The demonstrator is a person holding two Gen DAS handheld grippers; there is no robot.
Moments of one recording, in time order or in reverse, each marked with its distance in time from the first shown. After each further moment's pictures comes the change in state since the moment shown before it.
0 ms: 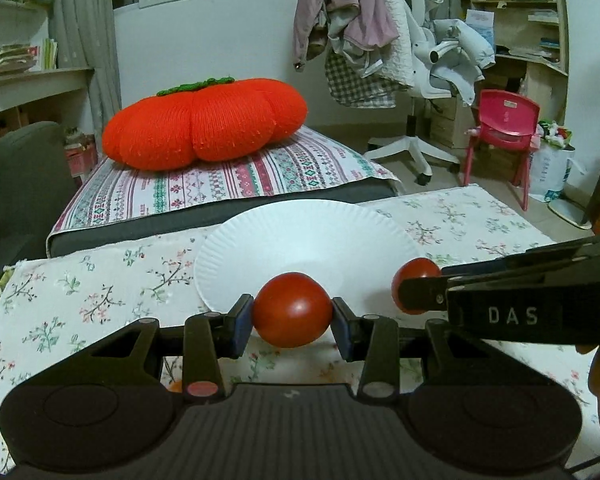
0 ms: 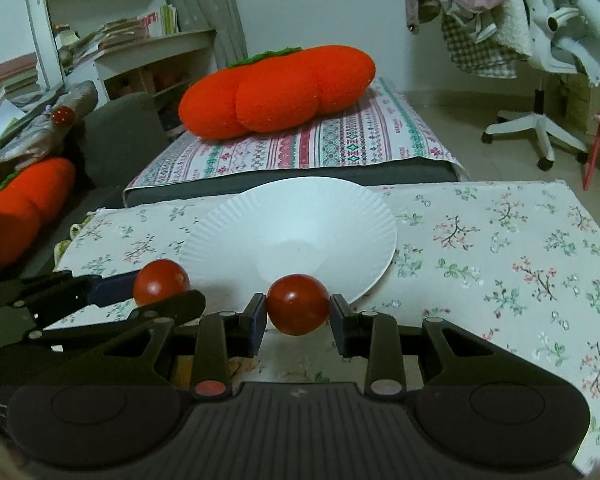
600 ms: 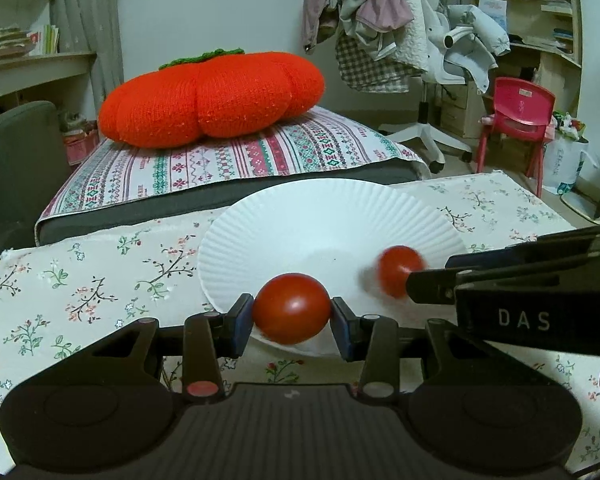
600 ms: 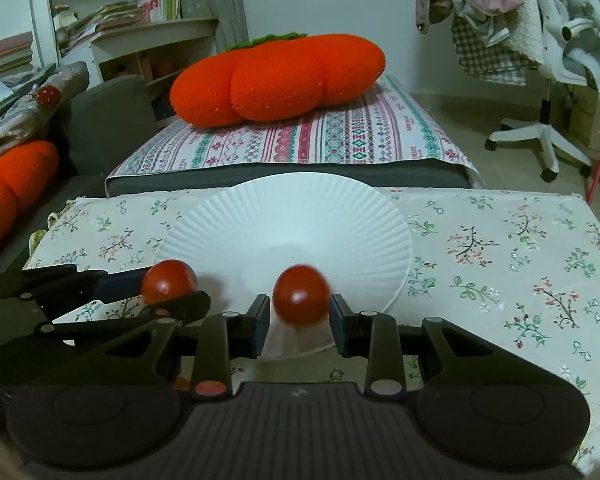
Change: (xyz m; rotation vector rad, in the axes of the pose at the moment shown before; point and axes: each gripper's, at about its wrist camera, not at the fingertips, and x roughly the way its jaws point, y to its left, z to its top) left arm 0.029 0.013 -0.003 -0.011 0.038 0.007; right arm 0.029 0.007 0.002 -0.046 0.005 -0.028
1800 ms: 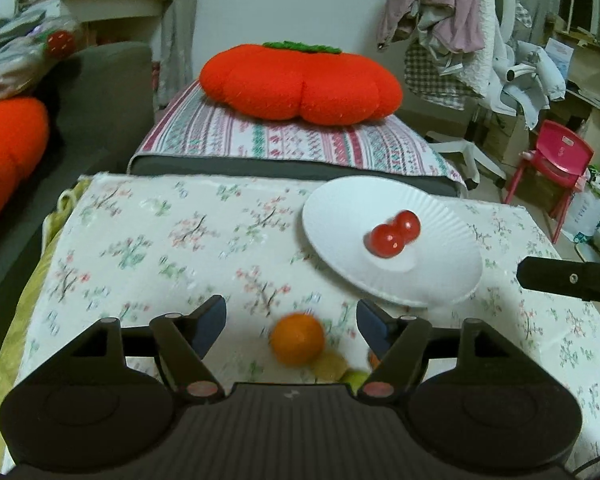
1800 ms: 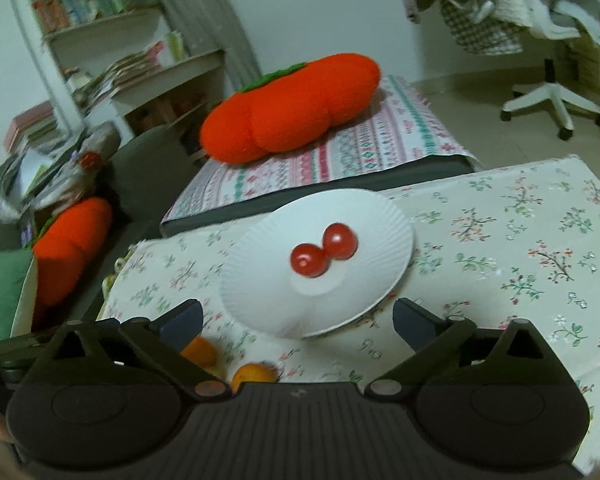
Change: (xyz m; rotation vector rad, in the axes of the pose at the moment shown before) left arm -0.076 0.063 -0.008 -0.242 0.100 0.050; right arm -0.055 -0.019 0.006 0.164 -0.002 0.180
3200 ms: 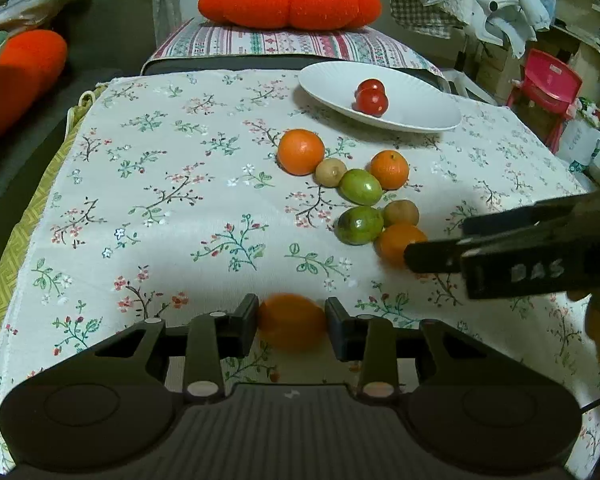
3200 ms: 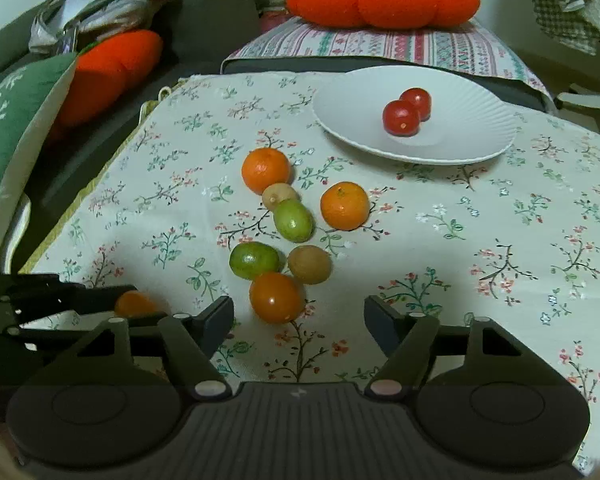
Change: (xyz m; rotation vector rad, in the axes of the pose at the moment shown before) left arm -0.039 0.001 -0.104 0.072 0.143 0.008; right arm 0.021 0.073 -0.092 -0.261 0.265 -0.033
